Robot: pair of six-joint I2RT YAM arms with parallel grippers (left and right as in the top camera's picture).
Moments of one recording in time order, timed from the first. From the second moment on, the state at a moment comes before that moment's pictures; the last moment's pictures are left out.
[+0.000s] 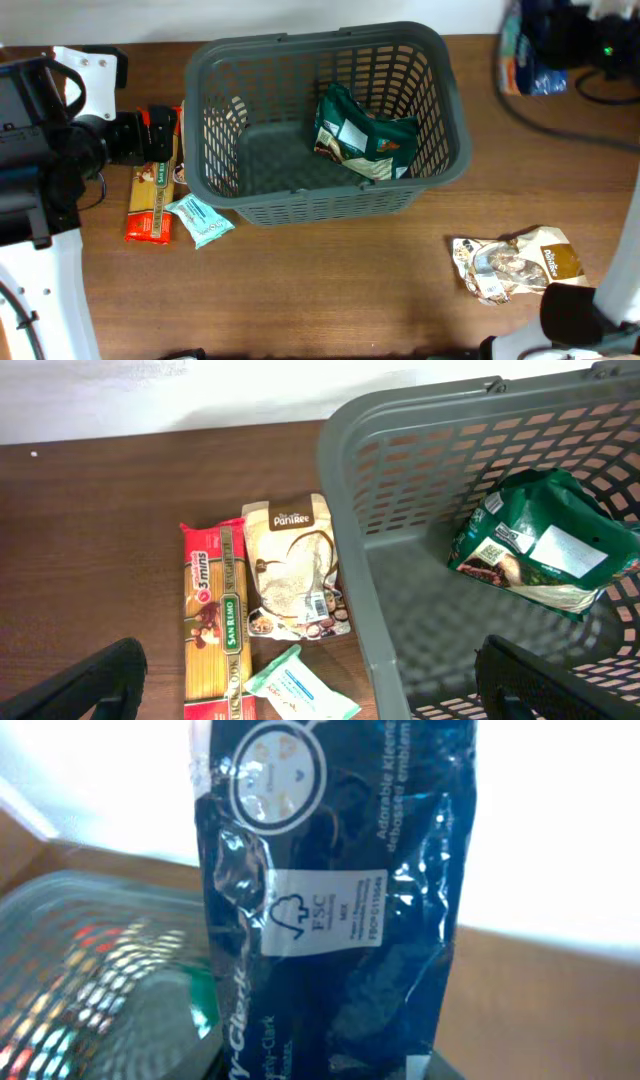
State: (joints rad) left arm 0.19 1.36 1.81 -1.20 0.26 0.18; right arm -0.12 1.73 2.40 -1.22 -0.50 -0.17
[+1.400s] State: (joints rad) left arm 0.19 1.36 1.81 -1.20 0.26 0.18; right arm 0.26 1.83 2.56 -1.46 -0.18 -0.45
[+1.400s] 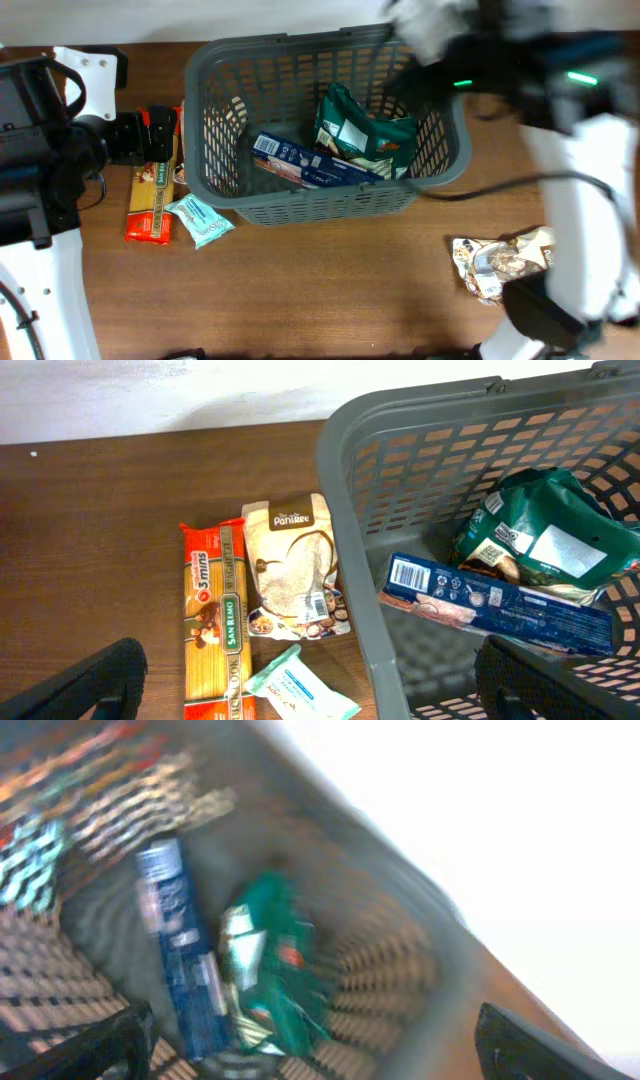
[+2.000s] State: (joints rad) left arm 0.19 1.36 1.81 -1.20 0.26 0.18; right arm -0.12 1.77 2.44 -1.69 0.04 0.27
